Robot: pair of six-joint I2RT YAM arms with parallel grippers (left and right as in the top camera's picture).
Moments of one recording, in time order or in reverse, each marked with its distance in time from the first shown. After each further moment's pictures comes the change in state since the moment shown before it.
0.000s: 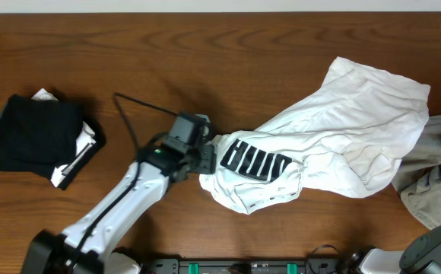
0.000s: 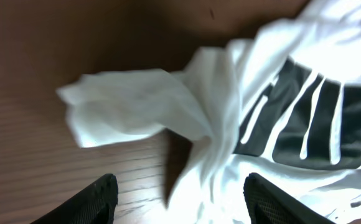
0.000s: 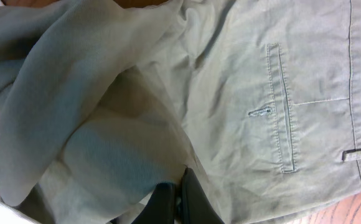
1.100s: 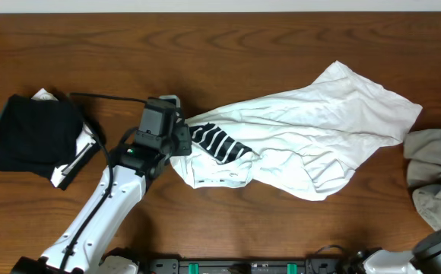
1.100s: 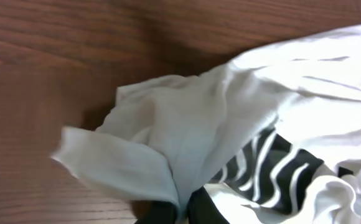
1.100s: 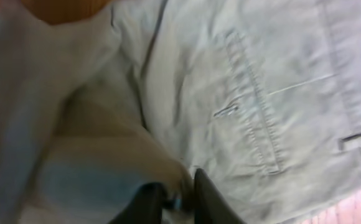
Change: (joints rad) left arm 0.174 -0.111 0.000 0.072 -0.064 0.002; right arm -0.270 0.087 0.000 0.061 -0.122 0.129
